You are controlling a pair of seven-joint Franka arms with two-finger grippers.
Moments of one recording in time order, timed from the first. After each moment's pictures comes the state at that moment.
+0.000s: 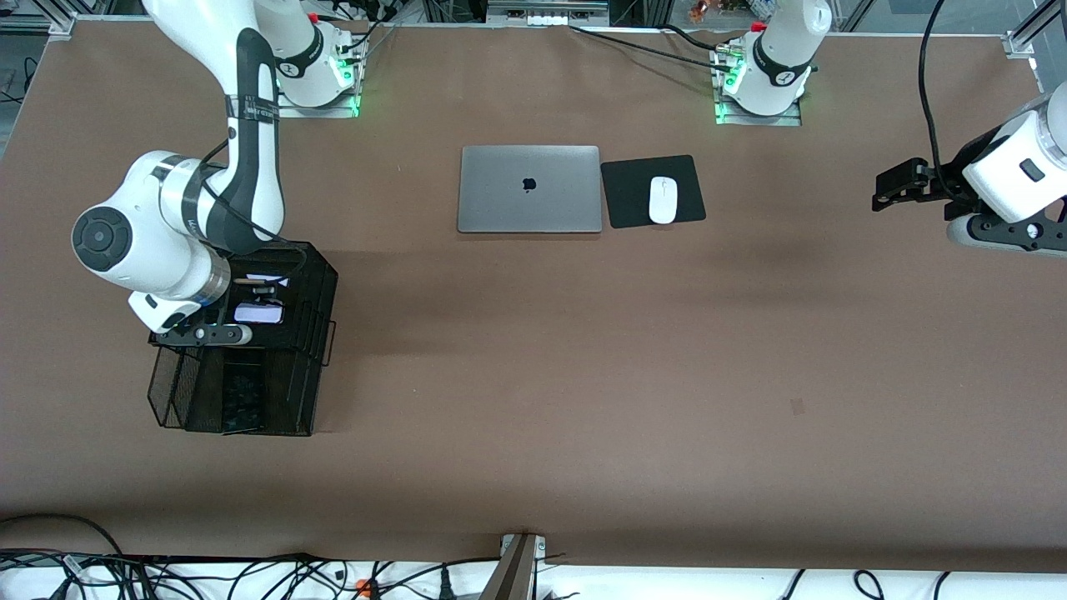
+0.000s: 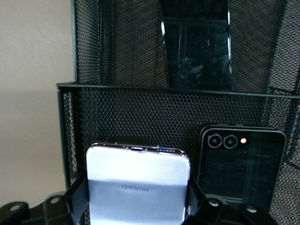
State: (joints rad) left arm 0.04 0.13 -0.10 -1.44 -0.03 1.39 0.03; right arm 1.03 0.59 -1.06 -1.87 0.57 2.02 -0.30
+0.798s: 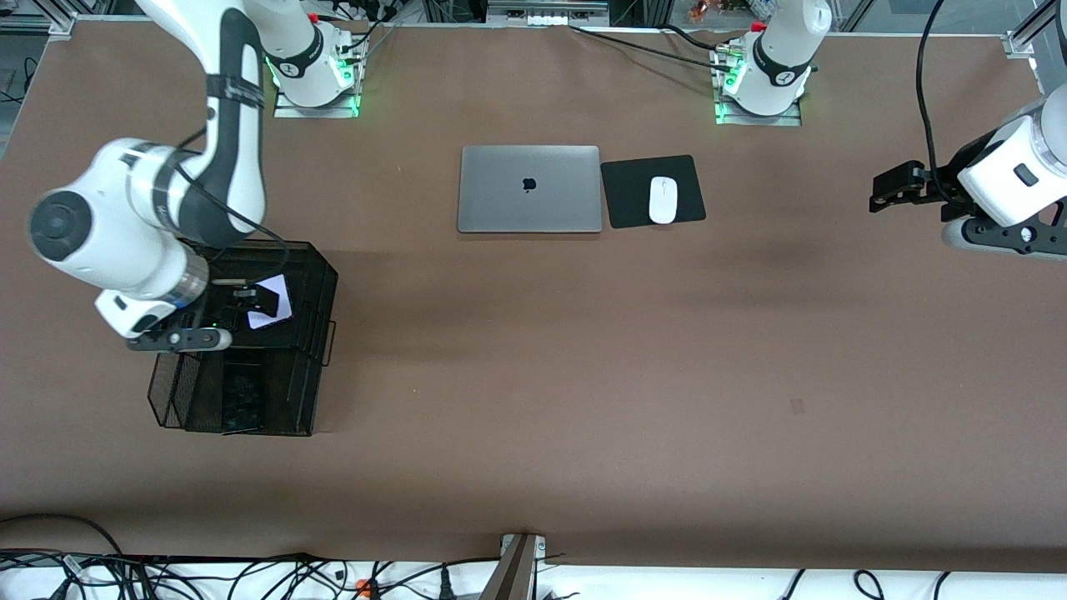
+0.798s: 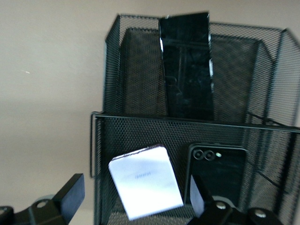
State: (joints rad) left arm 0.04 0.13 -0.10 -1.45 -0.03 1.39 0.03; right arm 1.03 0.58 -1.15 -1.70 0.57 1.89 -0.30
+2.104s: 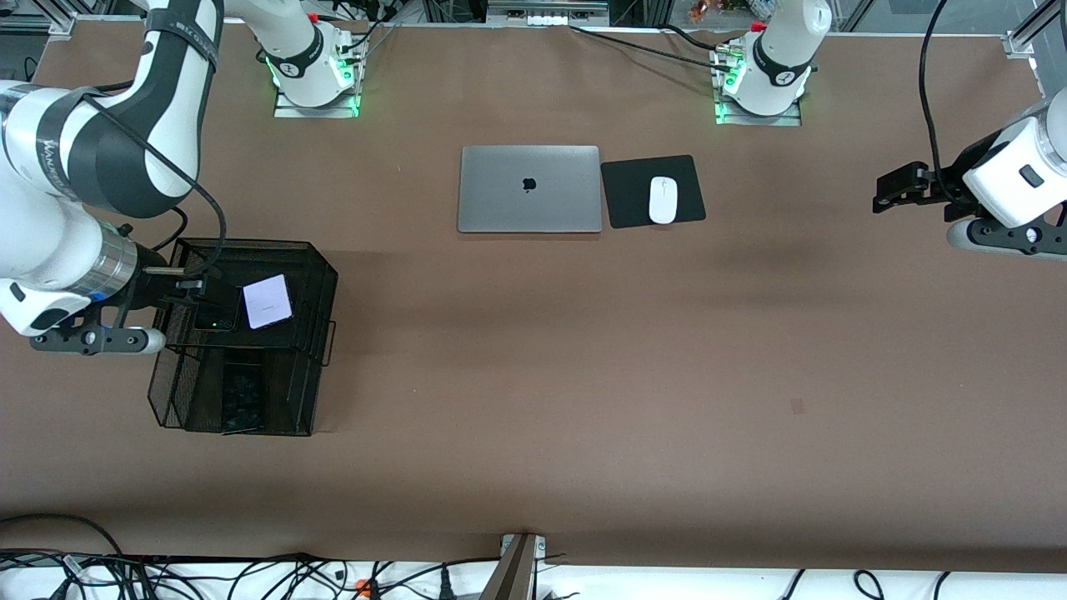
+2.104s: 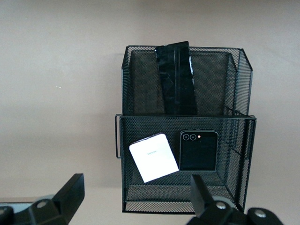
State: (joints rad) left arm 0.05 0.13 -0.10 -1.45 -0.03 1.39 0.03; right arm 0.90 0.64 -1.16 -1.34 0.57 1.57 -0.17
